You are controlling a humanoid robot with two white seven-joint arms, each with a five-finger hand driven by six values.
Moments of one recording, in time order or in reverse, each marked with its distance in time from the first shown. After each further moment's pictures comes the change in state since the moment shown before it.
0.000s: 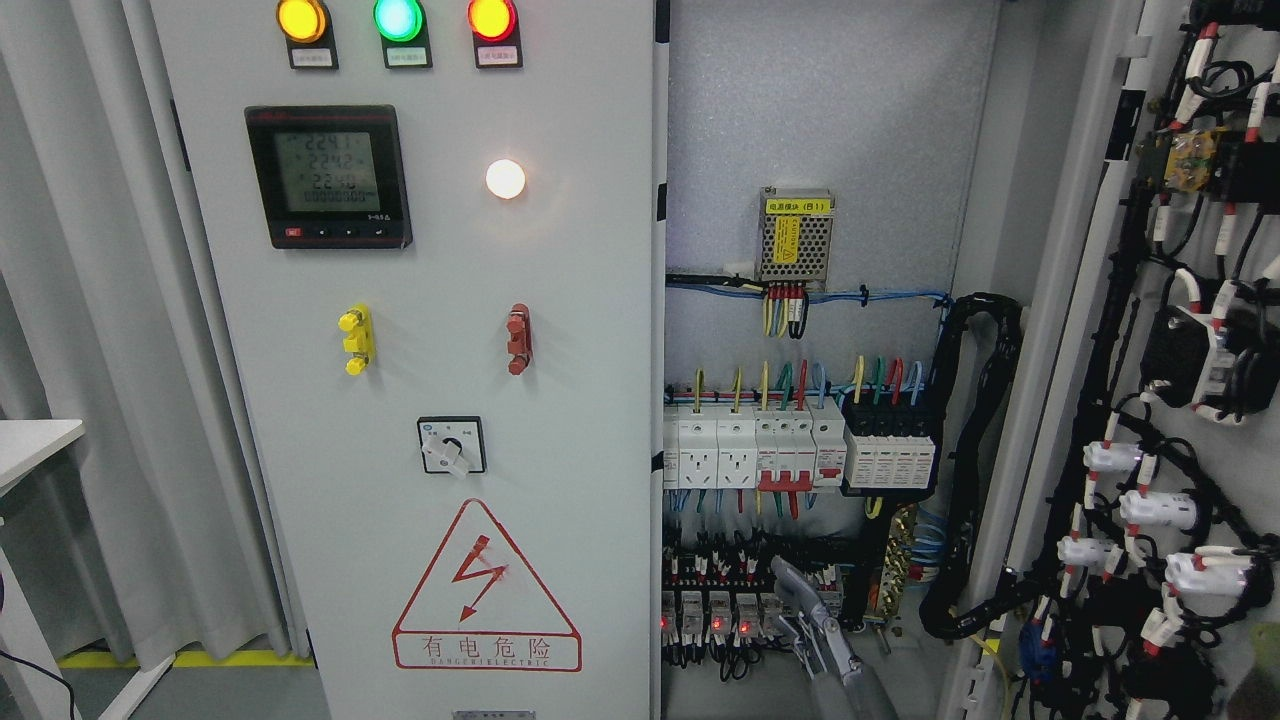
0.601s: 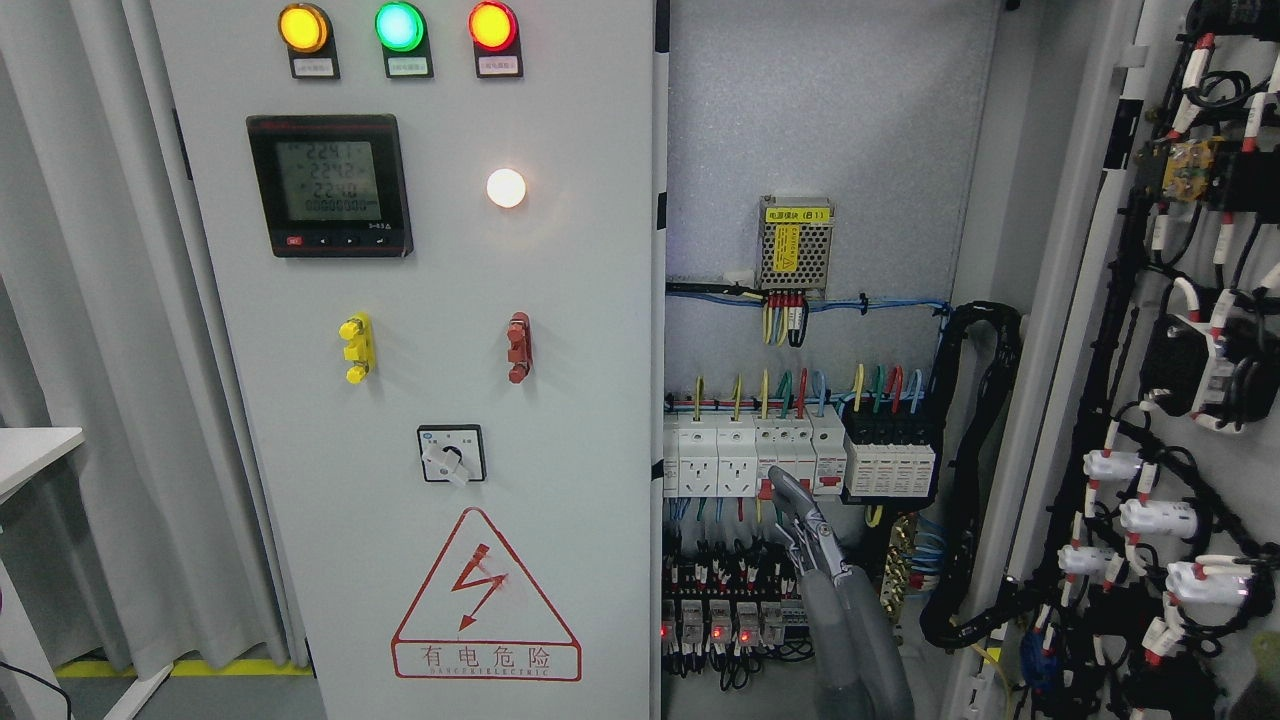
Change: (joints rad) left arm -0.002 -0.001 0.001 0.001 -0.002 0.000 0.000; right arm -0.184 0.014 -0.014 0.116 -0.010 0.005 -0.004
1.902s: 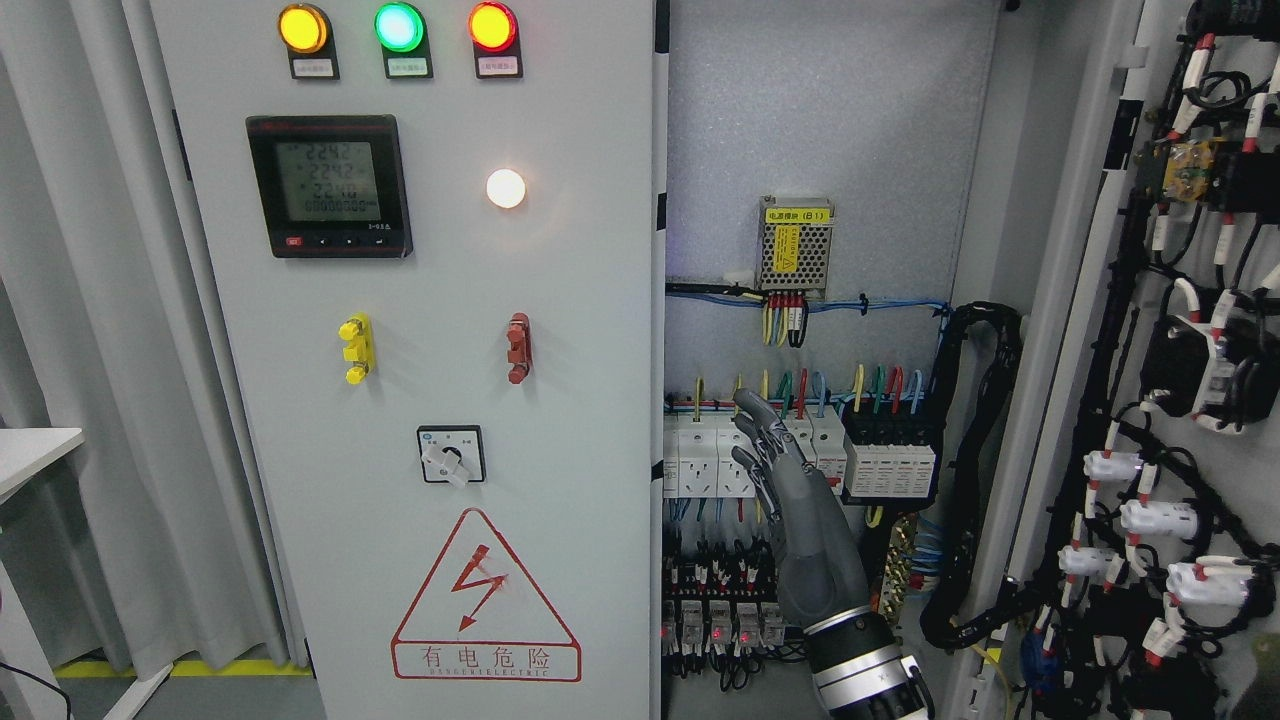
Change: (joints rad) left arm 0.005 0.000 0.002 0.001 0.000 -0.002 -0.001; right arm -0.225 0.006 0.037 0.181 -0.169 0.073 0.008
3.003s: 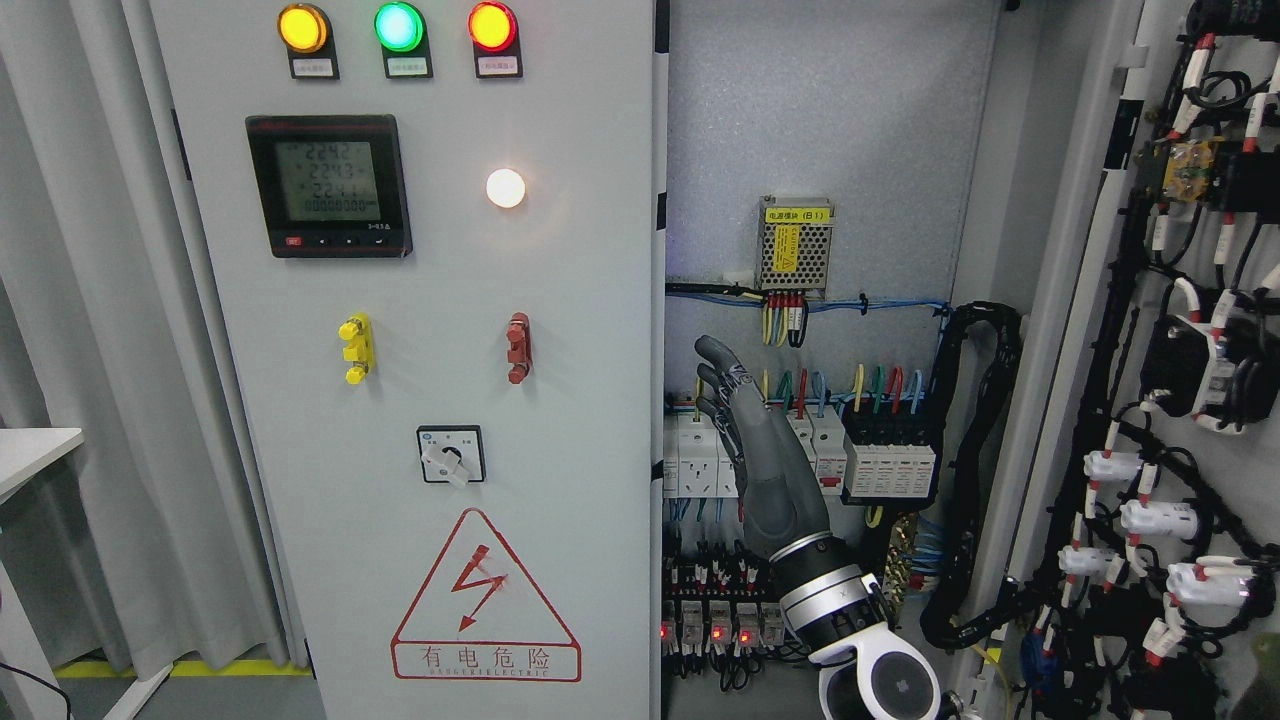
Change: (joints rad) left arm 0.000 -0.004 -0.001 -0.001 0.000 0.000 0.062; right arm -0.184 0.001 0.035 0.157 -0.061 0.022 0.004
